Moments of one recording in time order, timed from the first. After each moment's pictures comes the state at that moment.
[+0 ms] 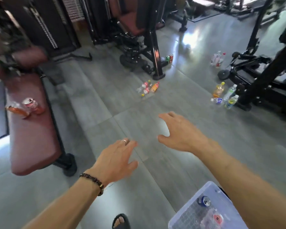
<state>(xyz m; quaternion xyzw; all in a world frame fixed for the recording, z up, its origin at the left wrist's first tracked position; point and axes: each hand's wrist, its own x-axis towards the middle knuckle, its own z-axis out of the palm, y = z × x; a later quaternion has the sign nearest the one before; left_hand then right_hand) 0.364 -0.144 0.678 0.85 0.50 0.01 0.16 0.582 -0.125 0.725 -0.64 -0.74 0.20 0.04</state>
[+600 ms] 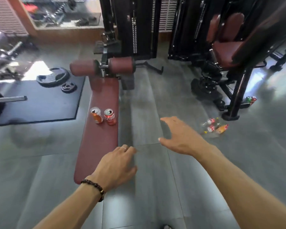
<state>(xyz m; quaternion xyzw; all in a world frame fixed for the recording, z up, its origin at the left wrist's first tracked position) 0.067 0.033 0.697 0.71 0.69 0.06 0.15 0.256 0.157 0.753 -0.47 -0.85 0.23 0.00</state>
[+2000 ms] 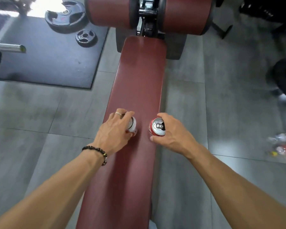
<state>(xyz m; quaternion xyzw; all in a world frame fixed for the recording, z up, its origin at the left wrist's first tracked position) -0.259 0.301 0.453 0.54 0.81 0.09 0.19 -0.083 0.412 0.455 -0.41 -0.83 0.38 -0.04</state>
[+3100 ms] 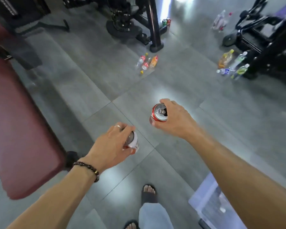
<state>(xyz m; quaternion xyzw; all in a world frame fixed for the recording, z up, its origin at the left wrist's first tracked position) 0.231 0.016 0.593 0.85 0.47 -0.01 0.26 0.459 0.013 0.596 -0.75 -0.59 0.28 0.14</state>
